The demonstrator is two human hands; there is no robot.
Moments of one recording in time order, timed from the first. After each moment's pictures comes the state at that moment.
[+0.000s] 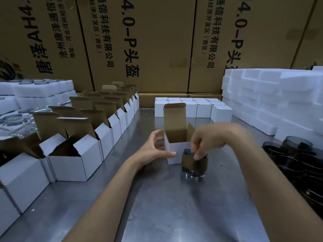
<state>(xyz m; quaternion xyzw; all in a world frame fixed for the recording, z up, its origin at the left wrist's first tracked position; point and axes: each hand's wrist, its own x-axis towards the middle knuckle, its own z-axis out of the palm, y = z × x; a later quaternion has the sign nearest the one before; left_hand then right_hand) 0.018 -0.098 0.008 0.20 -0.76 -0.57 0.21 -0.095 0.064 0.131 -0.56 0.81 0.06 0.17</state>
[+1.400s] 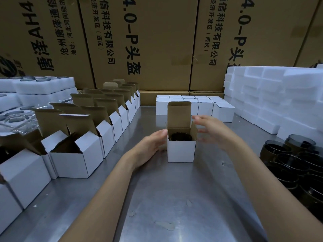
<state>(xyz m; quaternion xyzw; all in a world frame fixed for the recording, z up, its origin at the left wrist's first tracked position) 0.022 -0.100 0.017 0.15 -0.68 -0.70 0.17 -0.138 0.034 0.077 -0.35 0.70 -0.56 0.28</state>
